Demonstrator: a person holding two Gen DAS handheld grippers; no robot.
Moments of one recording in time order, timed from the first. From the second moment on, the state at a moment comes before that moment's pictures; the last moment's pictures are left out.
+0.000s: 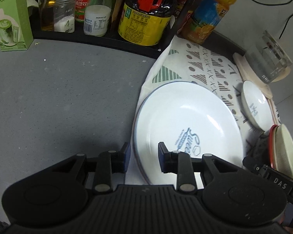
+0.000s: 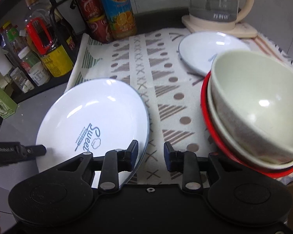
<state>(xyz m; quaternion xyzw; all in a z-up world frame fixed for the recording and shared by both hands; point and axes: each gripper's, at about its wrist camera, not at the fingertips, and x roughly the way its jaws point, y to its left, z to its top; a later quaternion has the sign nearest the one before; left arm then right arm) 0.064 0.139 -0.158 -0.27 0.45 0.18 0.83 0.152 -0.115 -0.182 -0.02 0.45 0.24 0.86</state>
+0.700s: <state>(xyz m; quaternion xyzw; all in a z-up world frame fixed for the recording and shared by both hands) 0.152 0.105 -0.123 -0.21 0.45 0.15 0.85 0.210 -0.151 -0.104 0.05 0.38 0.24 0.89</state>
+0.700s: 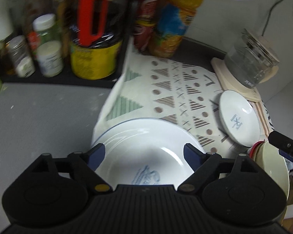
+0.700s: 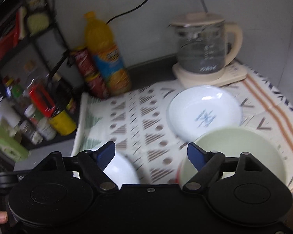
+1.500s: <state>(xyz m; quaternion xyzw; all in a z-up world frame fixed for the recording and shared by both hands) 0.294 0.036 -0.153 -0.15 0.51 0.02 0.85 0.297 -0.231 -0.128 0.14 0.45 0.09 0.88</state>
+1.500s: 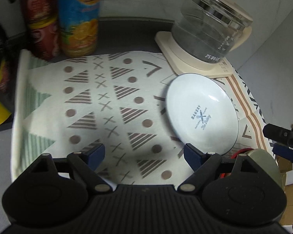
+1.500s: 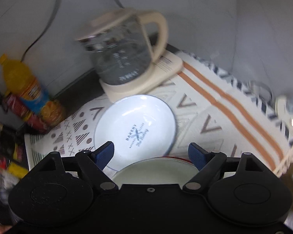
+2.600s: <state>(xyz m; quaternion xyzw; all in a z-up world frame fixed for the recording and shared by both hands) 0.387 0.004 -0.209 -0.18 0.57 -0.05 0.80 0.400 -0.257 -0.205 0.26 0.58 0.02 0.77</state>
